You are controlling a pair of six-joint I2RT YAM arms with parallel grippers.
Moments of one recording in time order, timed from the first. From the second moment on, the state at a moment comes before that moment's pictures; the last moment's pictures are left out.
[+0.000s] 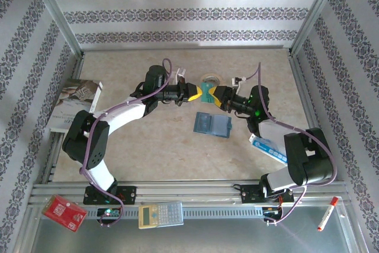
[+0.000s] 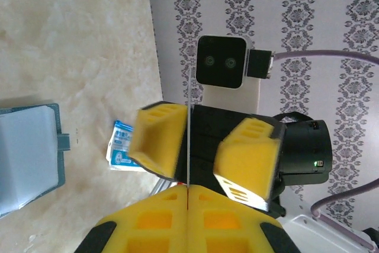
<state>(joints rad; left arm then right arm) -0.47 1.70 1.11 0.29 0.85 -1.17 0.21 1.46 0.58 0.82 -0.88 1.32</state>
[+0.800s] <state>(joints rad) -0.48 1.72 1.05 0.59 0.78 -1.36 0.23 1.49 0.58 1.02 -0.84 1.45</state>
